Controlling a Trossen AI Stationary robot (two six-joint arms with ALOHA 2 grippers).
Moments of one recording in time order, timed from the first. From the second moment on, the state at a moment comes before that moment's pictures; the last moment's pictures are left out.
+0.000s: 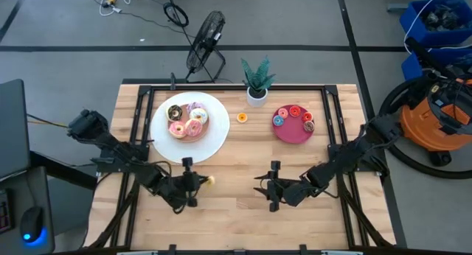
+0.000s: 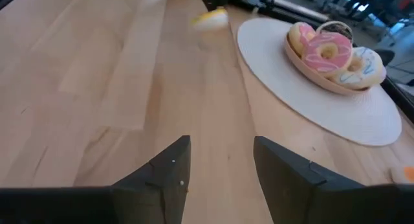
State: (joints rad) left arm -0.66 1.47 0.64 0.00 -0.79 -0.35; right arm 0.59 1.64 0.71 0.33 0.68 0.06
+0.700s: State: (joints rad) left arm -0.46 1.85 0.64 0.99 -0.96 0.22; right arm 0.43 1.85 0.71 0.84 0.66 0.08
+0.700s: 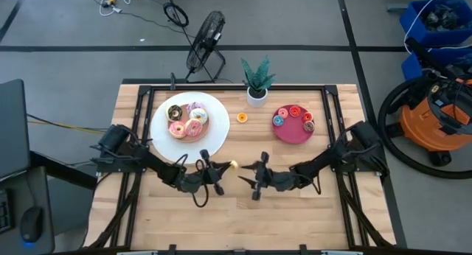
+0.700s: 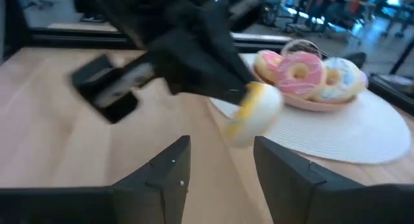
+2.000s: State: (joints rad) left arm -0.48 1.85 0.64 0.94 -0.96 0.26; right arm 0.07 1.24 0.71 -0.59 0.44 0.43
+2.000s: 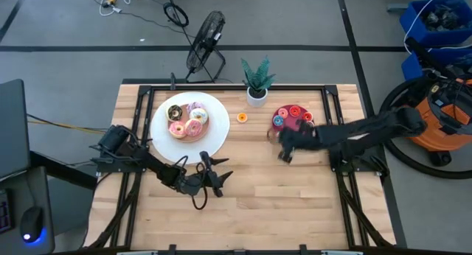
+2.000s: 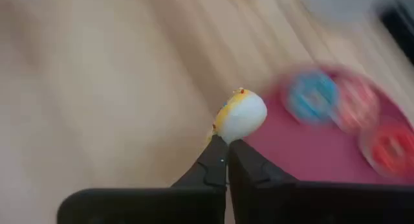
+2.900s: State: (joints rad) left arm -0.48 1.85 0.64 0.94 -0.96 0.26; right arm -0.71 1.34 0.70 -0.61 -0.14 0.16
